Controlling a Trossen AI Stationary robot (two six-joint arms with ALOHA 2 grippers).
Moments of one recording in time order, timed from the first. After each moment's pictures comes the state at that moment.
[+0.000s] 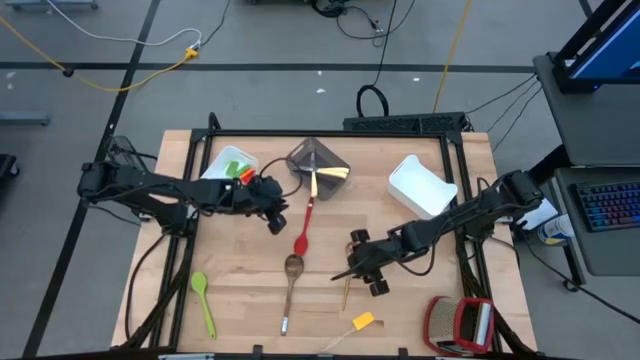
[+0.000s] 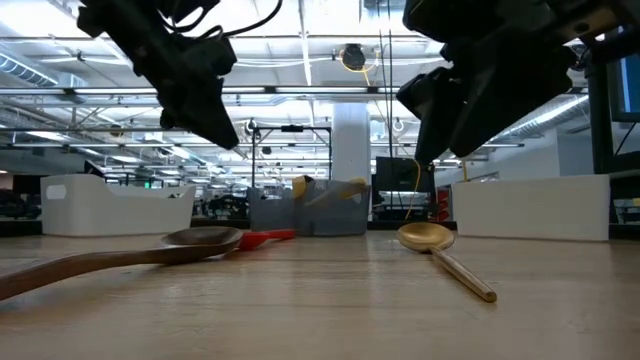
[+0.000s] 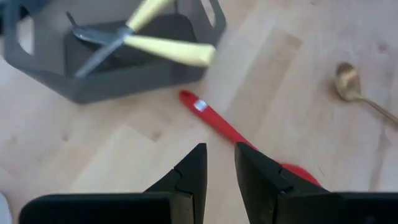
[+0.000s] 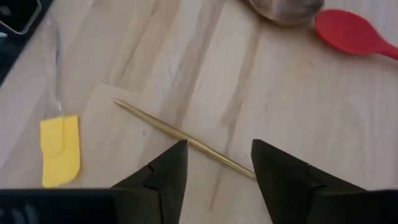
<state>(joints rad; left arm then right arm) -0.01 1.26 0.75 -0.31 -0.26 -0.47 0.35 1.61 0.95 -0.22 -0.01 0.06</state>
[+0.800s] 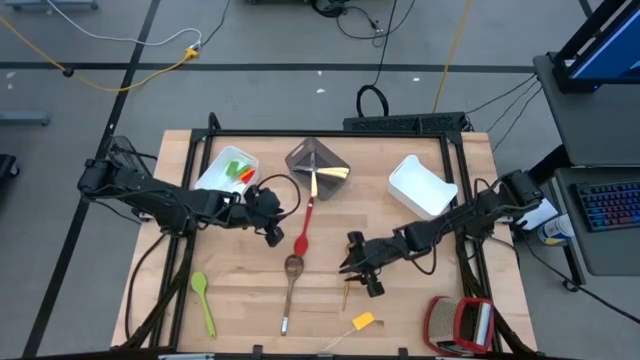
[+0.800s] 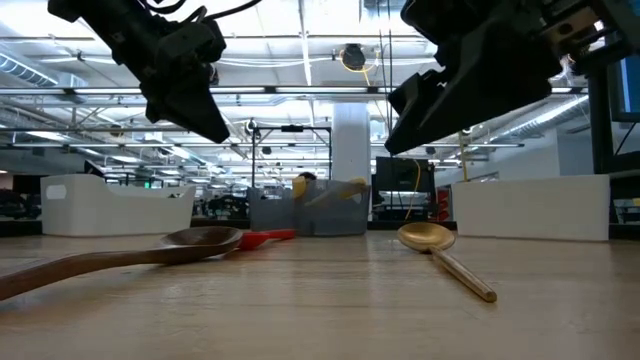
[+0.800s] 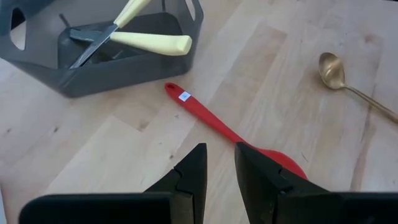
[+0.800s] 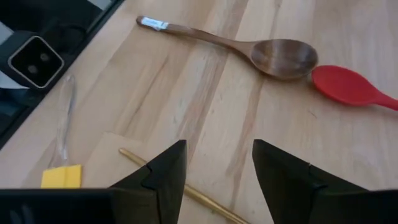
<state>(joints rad) -0.15 1.26 0.75 -0.33 -0.39 -0.56 0.34 1.61 0.81 0.15 -0.03 0.07</state>
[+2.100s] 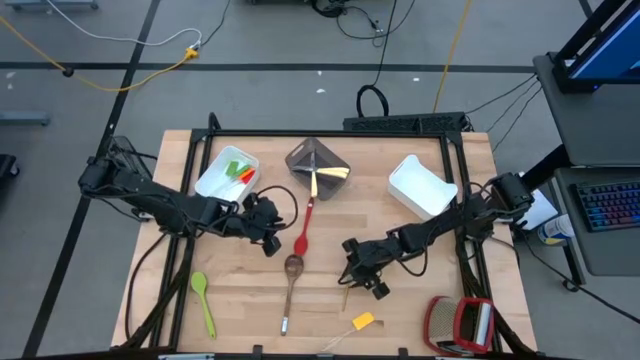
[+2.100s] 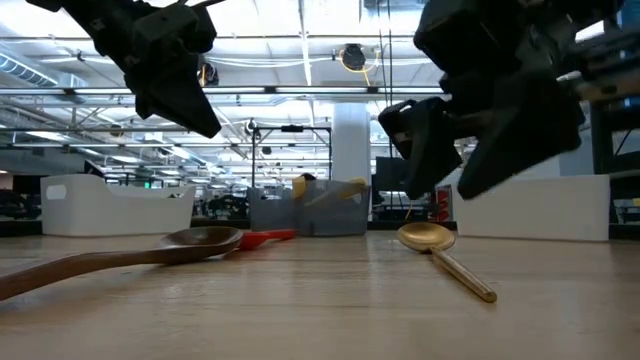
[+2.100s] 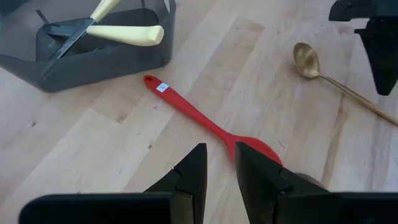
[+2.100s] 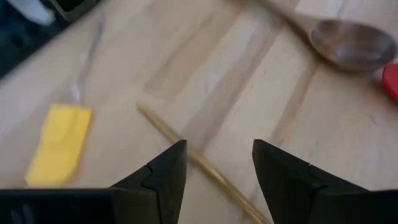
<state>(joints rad) -0.25 1.26 0.75 -0.34 -0.42 -0.61 0.32 1.70 0.81 0.14 -0.18 -0.17</state>
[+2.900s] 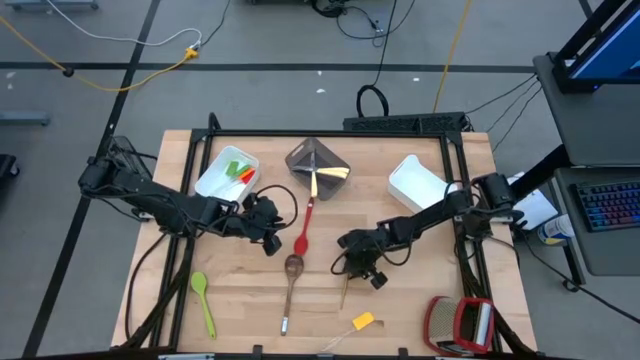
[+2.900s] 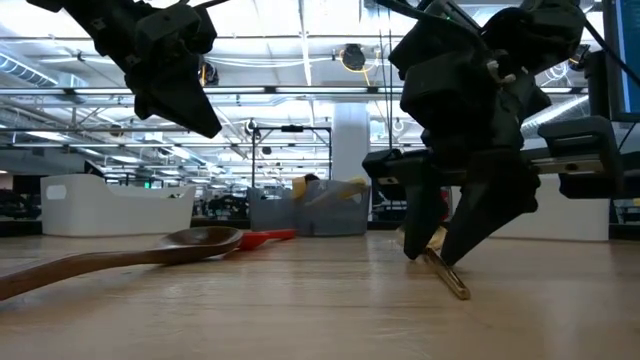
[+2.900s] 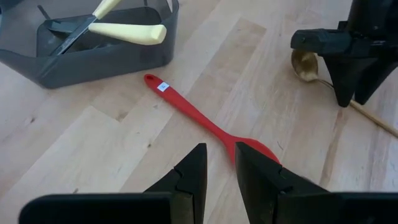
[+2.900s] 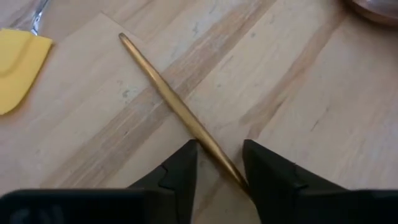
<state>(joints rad) -0.25 1.26 0.75 -0.34 -0.42 -0.63 0.19 1.82 0.81 0.12 -0.28 -0.40</state>
